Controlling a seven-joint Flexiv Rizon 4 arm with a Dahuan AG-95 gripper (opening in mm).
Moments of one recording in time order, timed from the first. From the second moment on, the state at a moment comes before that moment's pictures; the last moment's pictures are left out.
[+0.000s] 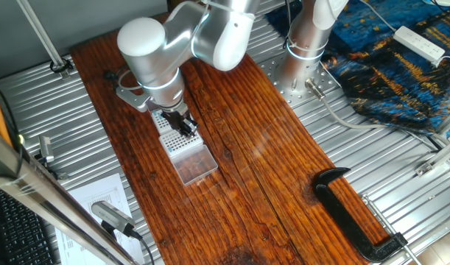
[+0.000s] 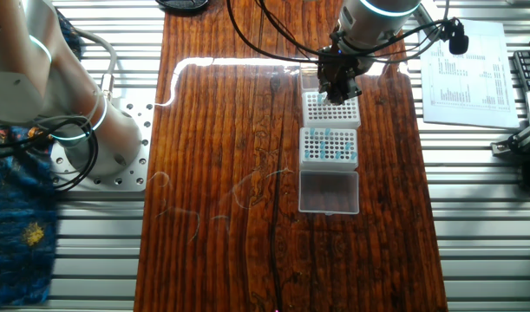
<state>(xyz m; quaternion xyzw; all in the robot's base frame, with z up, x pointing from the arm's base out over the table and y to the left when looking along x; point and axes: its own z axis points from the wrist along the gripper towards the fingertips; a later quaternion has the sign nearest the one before) 0.486 0.081 0.081 0.20 -0.98 -0.03 0.06</state>
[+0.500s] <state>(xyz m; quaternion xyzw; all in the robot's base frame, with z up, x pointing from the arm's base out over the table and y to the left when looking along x) 0.487 0.082 0.077 0.20 -0.98 -0.03 0.06</state>
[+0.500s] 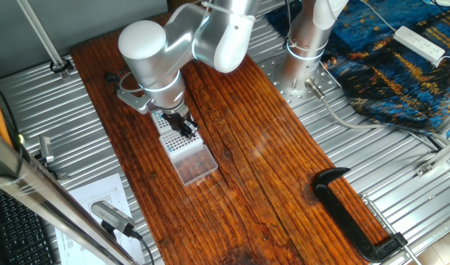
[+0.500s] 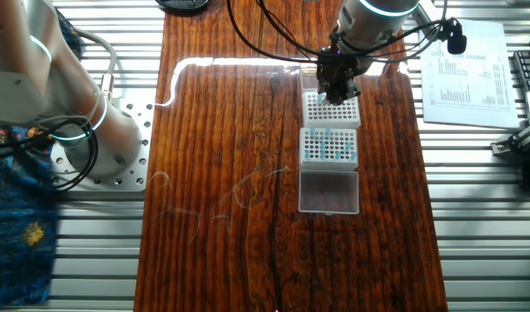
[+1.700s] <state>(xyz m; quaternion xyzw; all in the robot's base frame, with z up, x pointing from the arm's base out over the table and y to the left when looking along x) 0.488 0.081 0.081 0.20 -0.98 -0.03 0.06</state>
